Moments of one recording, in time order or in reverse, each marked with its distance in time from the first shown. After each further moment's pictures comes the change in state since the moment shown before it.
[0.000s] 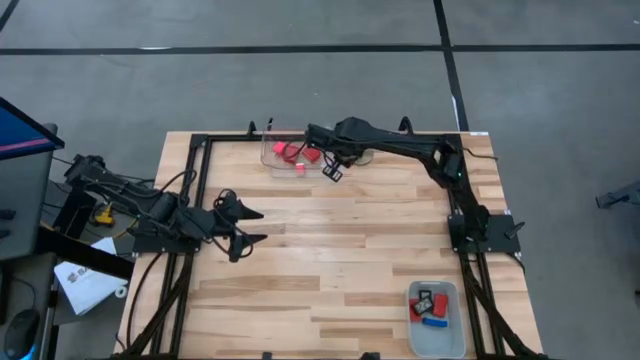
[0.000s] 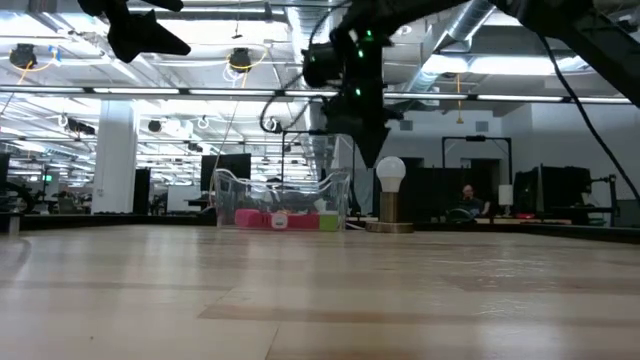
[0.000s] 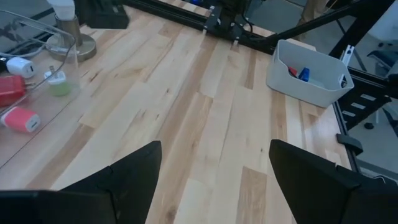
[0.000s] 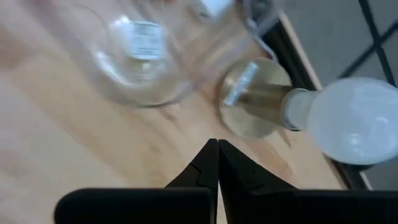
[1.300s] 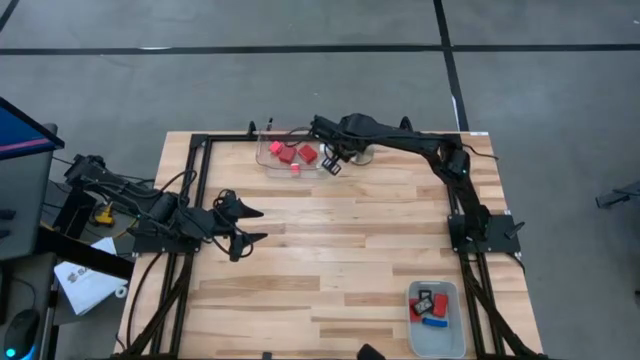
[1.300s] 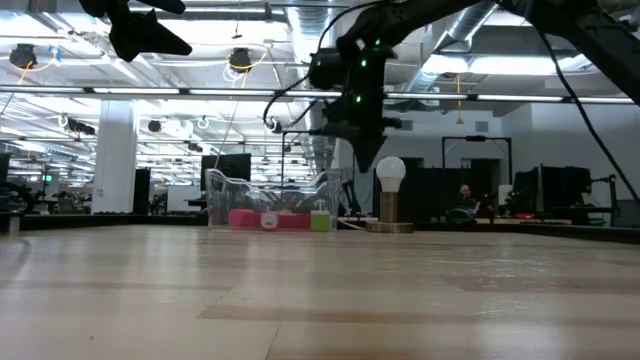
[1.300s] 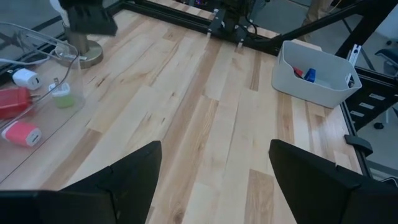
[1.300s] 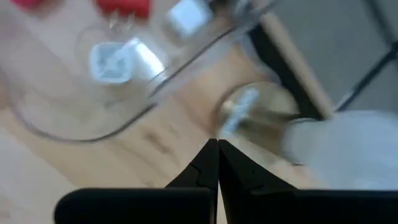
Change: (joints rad) left arm -0.002 0.000 0.000 -0.001 -0.025 0.023; right arm -0.060 -0.029 -0.117 0.189 -0.044 -0.042
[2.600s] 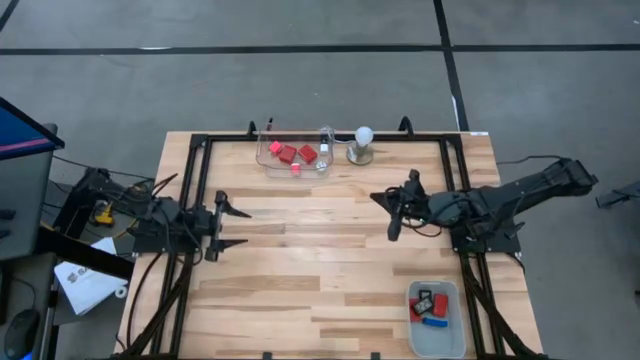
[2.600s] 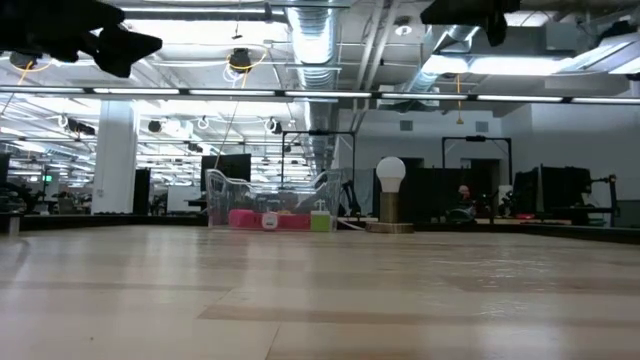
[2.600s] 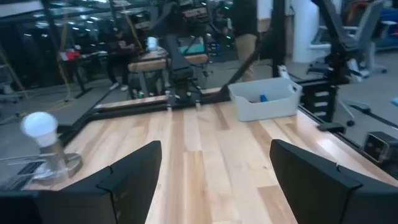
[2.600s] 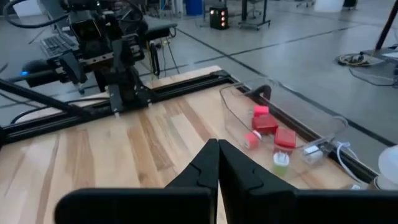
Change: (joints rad) left arm -0.005 -0.548 -0.489 0.413 0.162 0.612; right arm 0.715 -1.178 -1.186 1.079 0.342 0.025
